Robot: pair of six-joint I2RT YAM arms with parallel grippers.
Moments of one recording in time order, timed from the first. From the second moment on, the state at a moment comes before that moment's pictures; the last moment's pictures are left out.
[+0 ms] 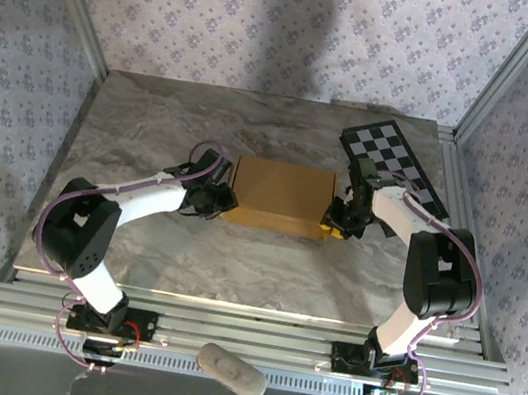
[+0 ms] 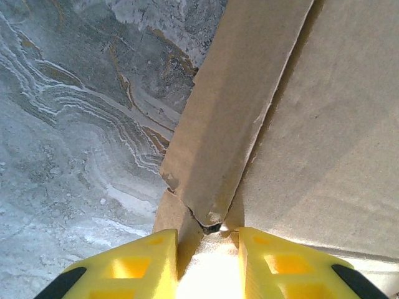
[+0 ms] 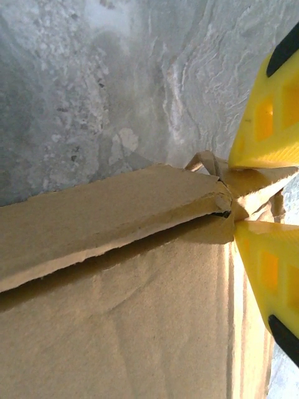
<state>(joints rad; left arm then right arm) -0.56 1.61 0.95 -0.37 0.12 -1.04 0.26 1.69 1.09 -0.77 -0.29 0.59</state>
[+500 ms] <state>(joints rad) -0.56 1.62 0.95 -0.38 0.12 -1.04 0.23 1.68 1.06 -0.70 -0.36 0.59</state>
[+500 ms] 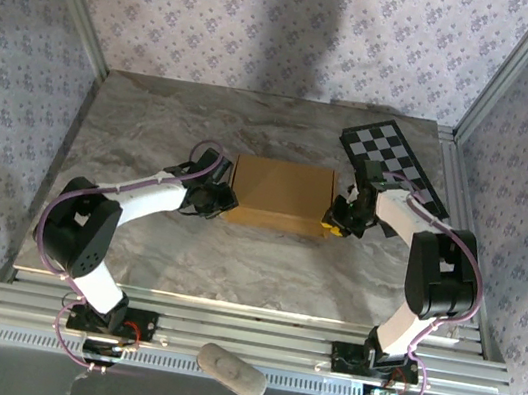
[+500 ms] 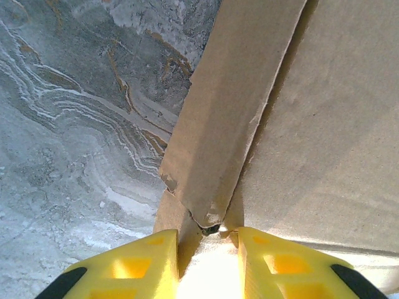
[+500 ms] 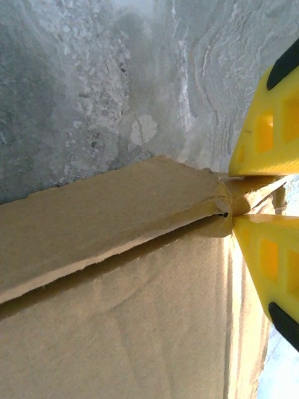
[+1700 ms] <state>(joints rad) -0.50 1.68 1.10 -0.55 0.11 -1.02 0.23 1.68 1.03 -0.57 -0.33 0.45</state>
